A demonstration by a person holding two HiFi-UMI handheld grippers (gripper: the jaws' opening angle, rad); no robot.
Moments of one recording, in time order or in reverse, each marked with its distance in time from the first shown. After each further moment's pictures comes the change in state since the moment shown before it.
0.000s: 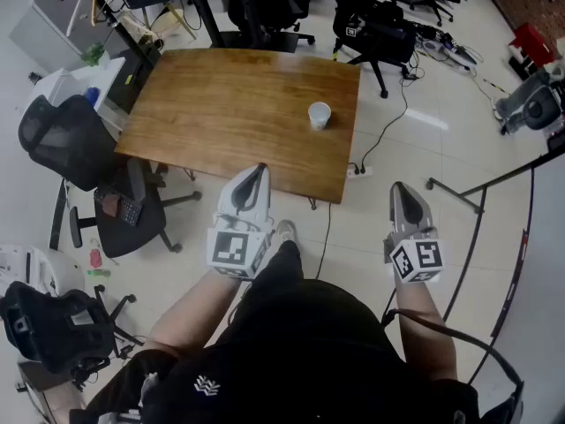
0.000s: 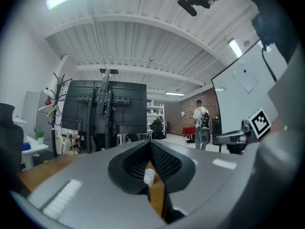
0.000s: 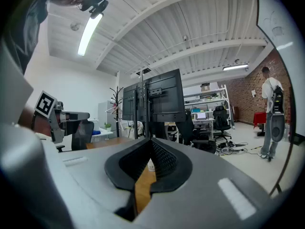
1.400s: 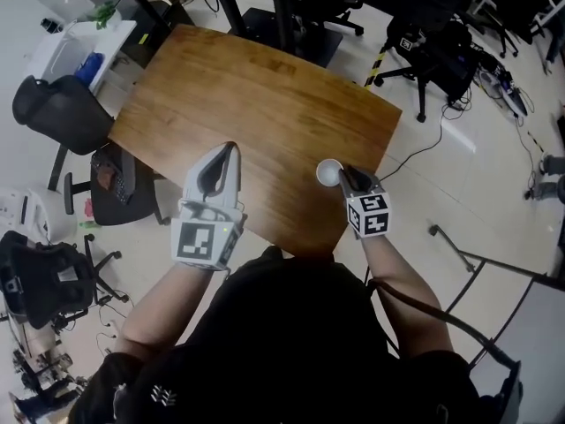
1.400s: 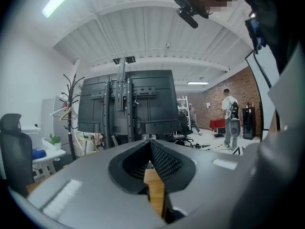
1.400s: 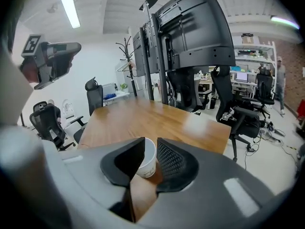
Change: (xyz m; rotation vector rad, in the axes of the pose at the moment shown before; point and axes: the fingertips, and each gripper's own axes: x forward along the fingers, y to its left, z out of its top) left arm 0.142 0.122 0.023 0.023 0.083 0.327; right arm 0.310 -0.014 -0.135 -0.070 0.518 0.403
